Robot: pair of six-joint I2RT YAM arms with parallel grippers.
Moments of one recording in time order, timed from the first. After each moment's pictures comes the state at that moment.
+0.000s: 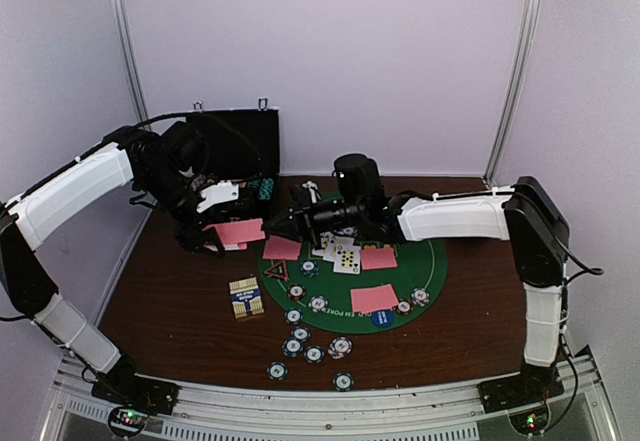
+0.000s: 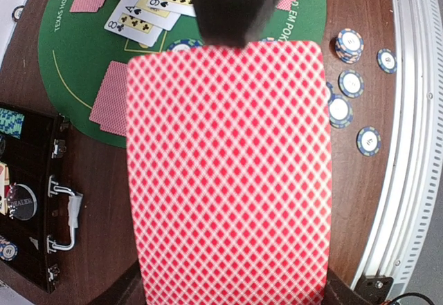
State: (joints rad) left arm -0.50 1.51 1.48 -1.22 0.33 0.82; right arm 0.86 2.03 1.49 0.32 -0.79 1.48
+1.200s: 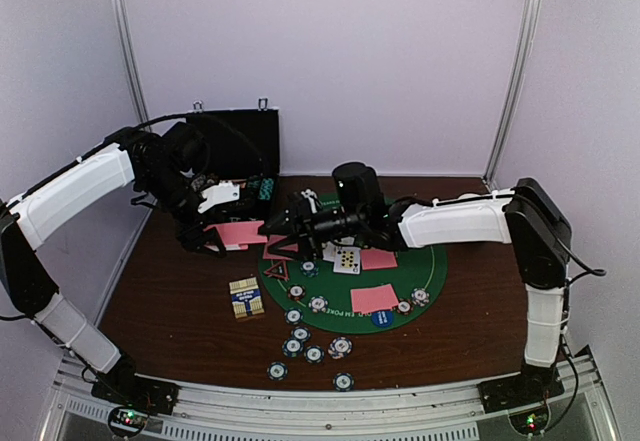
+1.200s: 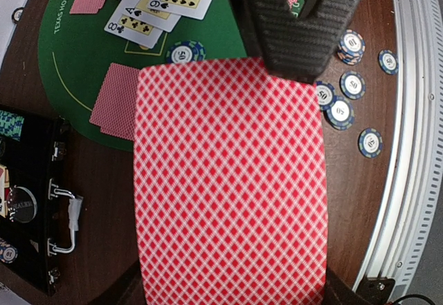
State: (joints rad) left arm -0.50 1.52 1.48 -1.20 0.33 0.82; right arm 0.88 2.00 1.42 0.33 -0.79 1.40
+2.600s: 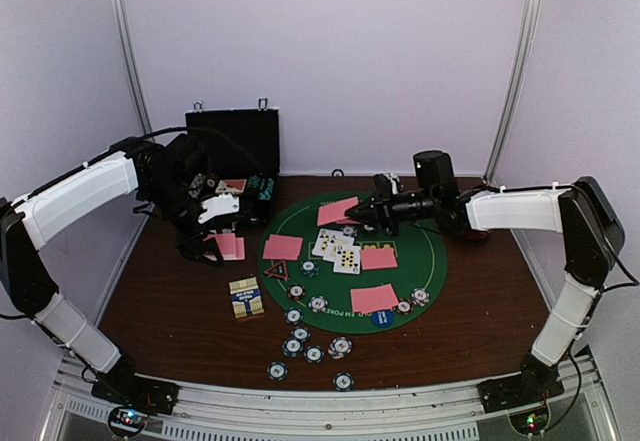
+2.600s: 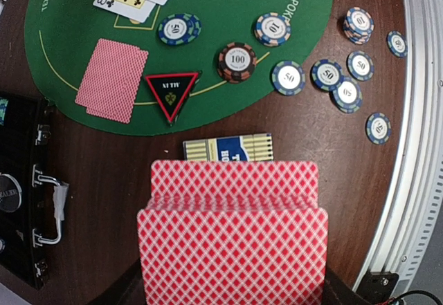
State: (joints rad) left arm -0.49 1.52 1.40 -1.18 0.30 0.83; right arm 0.57 1.75 1.13 0.26 -0.80 1.29
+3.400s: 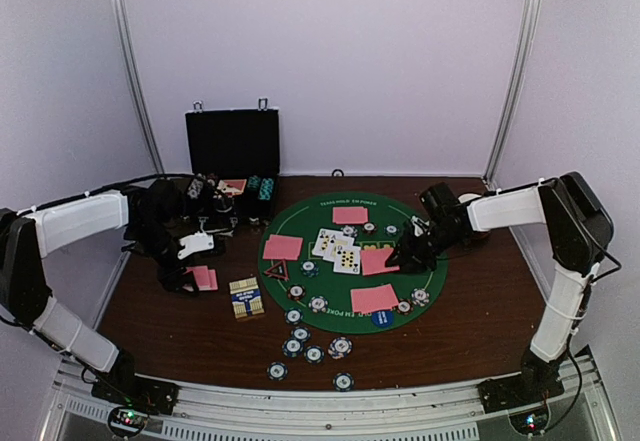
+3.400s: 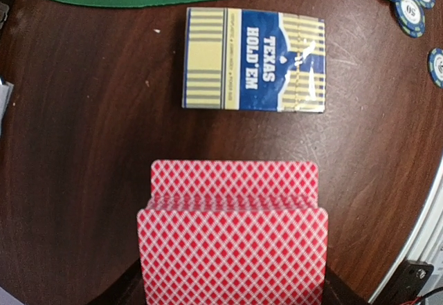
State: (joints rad) left arm -0.28 1.45 1.02 -0.98 0.26 0.92; right arm 0.41 1.85 1.09 -0.33 -0.56 0.71
